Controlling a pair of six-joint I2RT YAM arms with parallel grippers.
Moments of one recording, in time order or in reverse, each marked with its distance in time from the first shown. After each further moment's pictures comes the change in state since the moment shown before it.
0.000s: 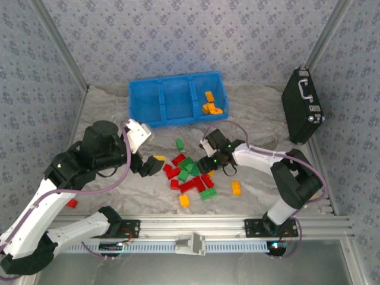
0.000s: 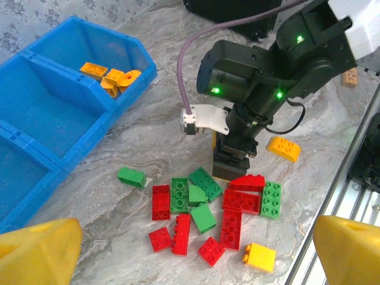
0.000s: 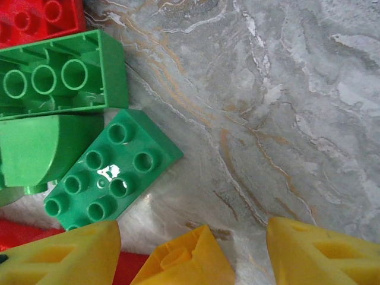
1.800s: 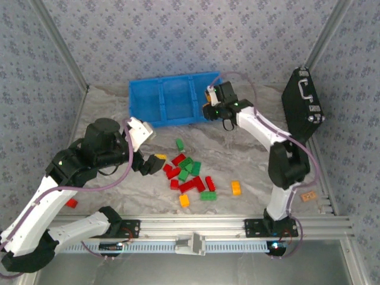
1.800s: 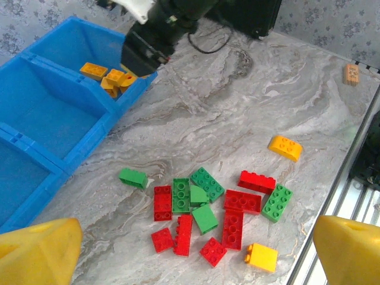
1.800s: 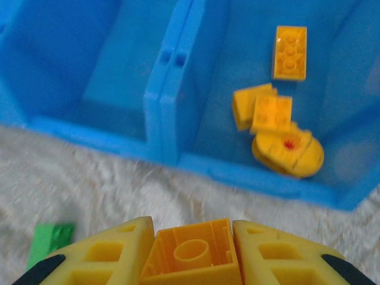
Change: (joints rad) left arm -0.001 0.028 0.027 -0.011 -0.005 0.011; right arm -0.230 0.264 0.664 -0.051 0.122 -0.067
